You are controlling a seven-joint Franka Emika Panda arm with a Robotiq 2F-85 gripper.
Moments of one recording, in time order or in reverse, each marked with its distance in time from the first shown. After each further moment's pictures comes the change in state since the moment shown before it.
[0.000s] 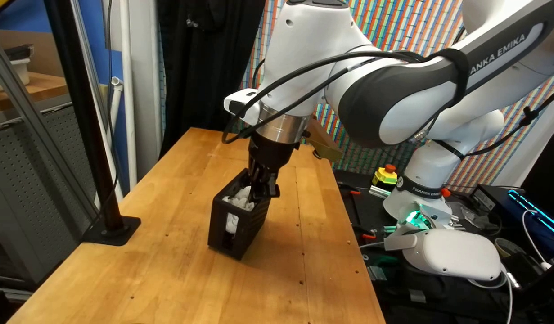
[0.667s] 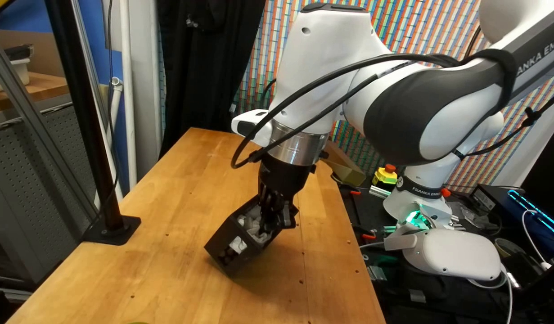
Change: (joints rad) arm 0.010 -0.002 0.079 0.026 0.141 -0.001 0.028
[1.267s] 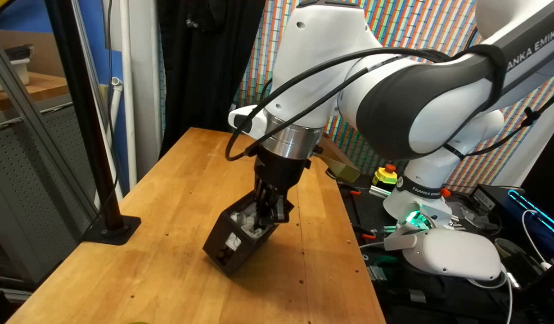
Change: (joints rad) arm -0.008 -0.003 -0.013 0.001 0.016 0.014 0.000
